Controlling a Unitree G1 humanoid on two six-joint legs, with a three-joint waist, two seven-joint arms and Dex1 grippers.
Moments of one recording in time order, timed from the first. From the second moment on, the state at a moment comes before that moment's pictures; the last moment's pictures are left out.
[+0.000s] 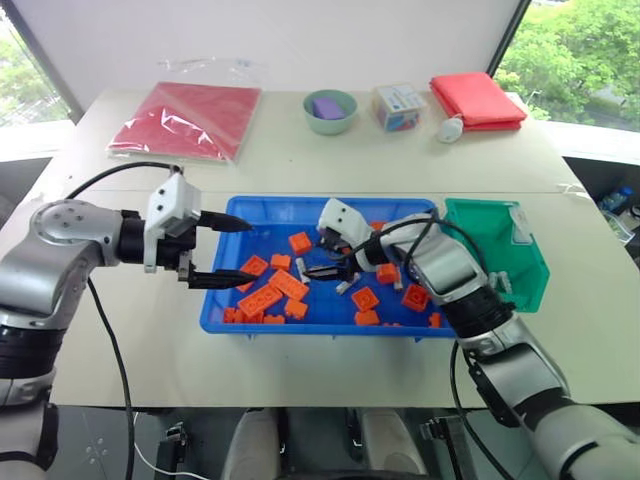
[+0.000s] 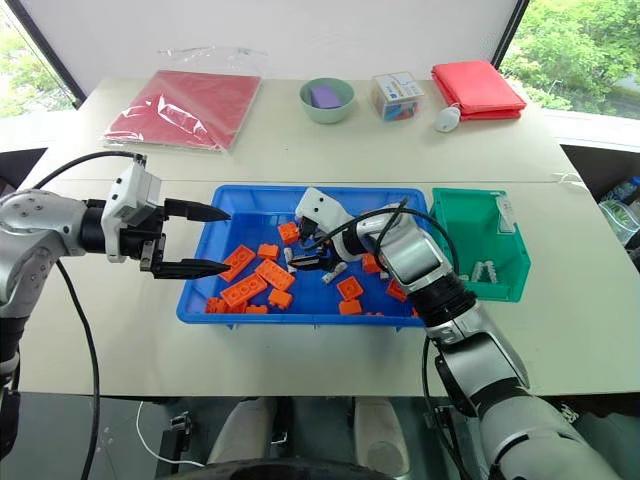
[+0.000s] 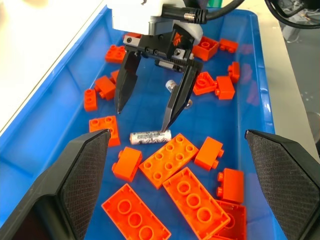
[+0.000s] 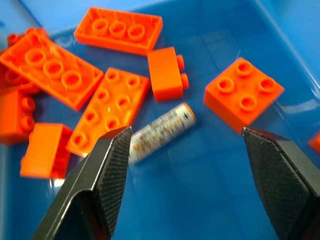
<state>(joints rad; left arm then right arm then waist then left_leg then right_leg) -0.49 0.93 0.02 -0.16 -0.53 0.52 -1.32 -0.78 -0.32 0.38 0.11 0.05 0.80 0.96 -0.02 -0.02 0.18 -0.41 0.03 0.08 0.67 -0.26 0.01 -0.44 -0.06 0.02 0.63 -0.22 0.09</state>
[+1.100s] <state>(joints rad) -0.49 0.88 0.01 -0.17 -0.53 0.52 -1.30 -0.70 -0.57 0.09 -0.15 0.20 0.96 0.93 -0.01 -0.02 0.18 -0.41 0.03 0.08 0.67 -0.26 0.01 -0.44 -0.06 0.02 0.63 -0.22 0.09</state>
